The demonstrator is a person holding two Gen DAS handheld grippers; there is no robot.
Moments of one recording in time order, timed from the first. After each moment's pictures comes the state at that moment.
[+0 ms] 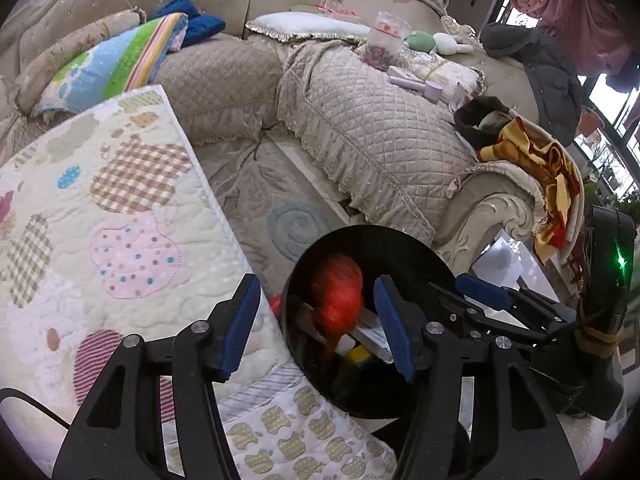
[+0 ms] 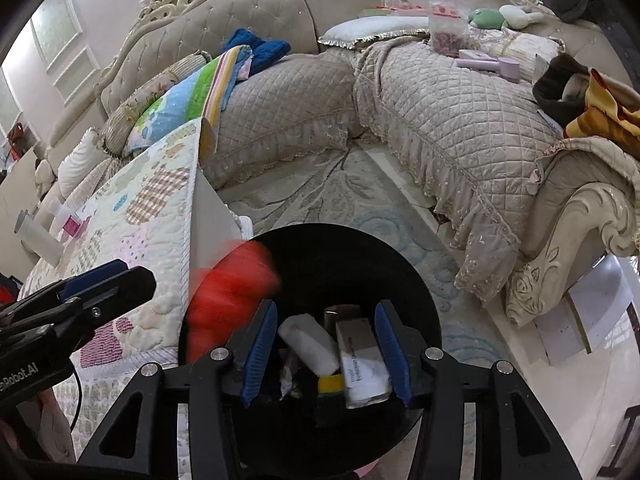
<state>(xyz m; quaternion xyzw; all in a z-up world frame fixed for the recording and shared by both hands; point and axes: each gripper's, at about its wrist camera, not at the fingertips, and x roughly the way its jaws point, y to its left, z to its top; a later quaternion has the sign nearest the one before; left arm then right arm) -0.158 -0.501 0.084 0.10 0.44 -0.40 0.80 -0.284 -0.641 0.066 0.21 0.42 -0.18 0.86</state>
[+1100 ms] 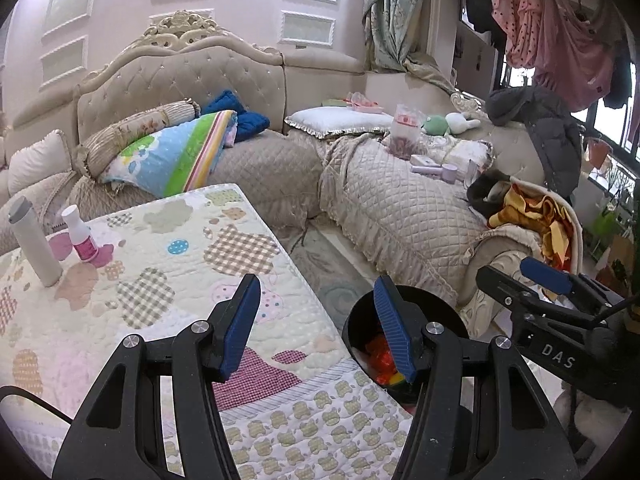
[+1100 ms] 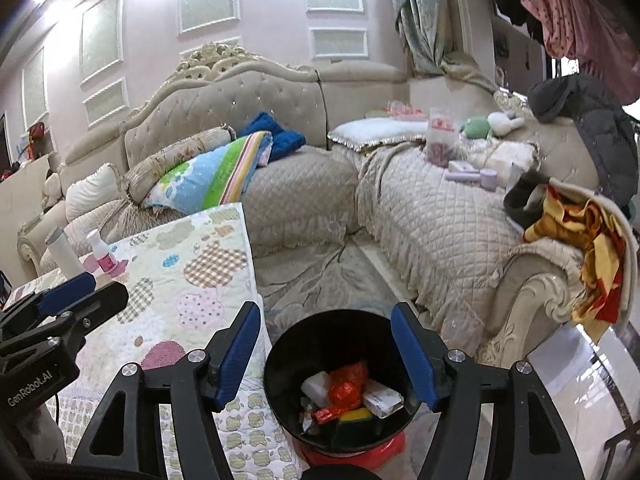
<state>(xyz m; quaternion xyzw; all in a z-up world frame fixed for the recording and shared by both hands) -0.211 -0.388 0.179 0.07 0.29 -0.36 0.89 -0.327 -0.542 0.186 0.10 0.28 -0.23 0.92</state>
